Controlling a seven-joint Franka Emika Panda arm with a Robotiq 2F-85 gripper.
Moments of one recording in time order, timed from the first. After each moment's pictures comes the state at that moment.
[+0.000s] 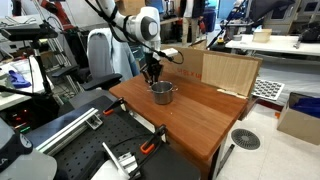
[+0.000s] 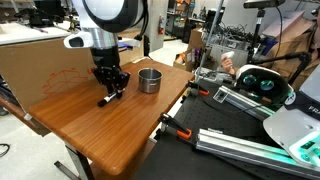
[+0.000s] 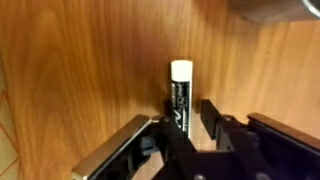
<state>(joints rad) 0.04 0.61 0.21 -2.00 -0.23 2.46 -1.26</state>
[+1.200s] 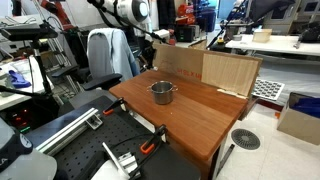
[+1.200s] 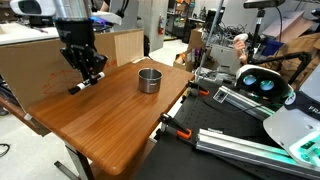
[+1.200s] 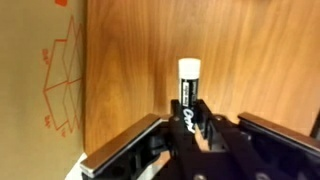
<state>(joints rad) 0.12 0.52 0.23 -1.94 -0.27 2.41 -1.21</state>
